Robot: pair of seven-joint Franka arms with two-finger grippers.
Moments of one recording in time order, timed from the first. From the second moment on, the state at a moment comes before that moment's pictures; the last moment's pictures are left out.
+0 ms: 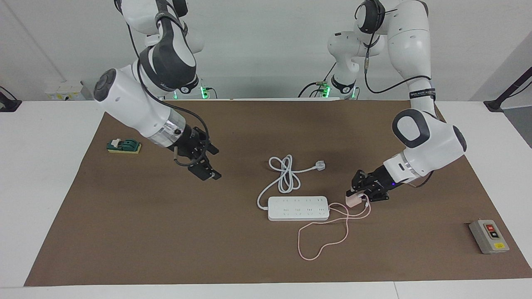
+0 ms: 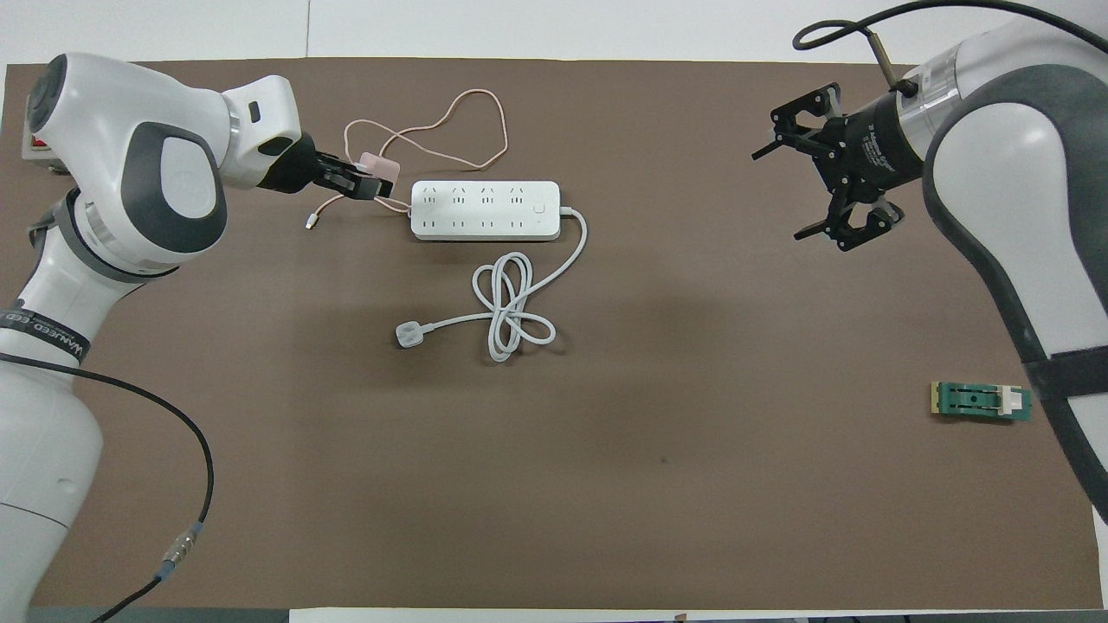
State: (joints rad) left arm -0.20 0.48 -0.03 -1.54 -0.54 2.11 0.69; right arm 0.09 0.31 -0.01 -1.43 0.38 1.69 0.98
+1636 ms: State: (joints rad) left arm -0.37 0.50 -0.03 -1.64 0.05 2.33 0.97; right arm -0.05 -0.04 0.05 -1.60 -0.03 1.48 -0.02
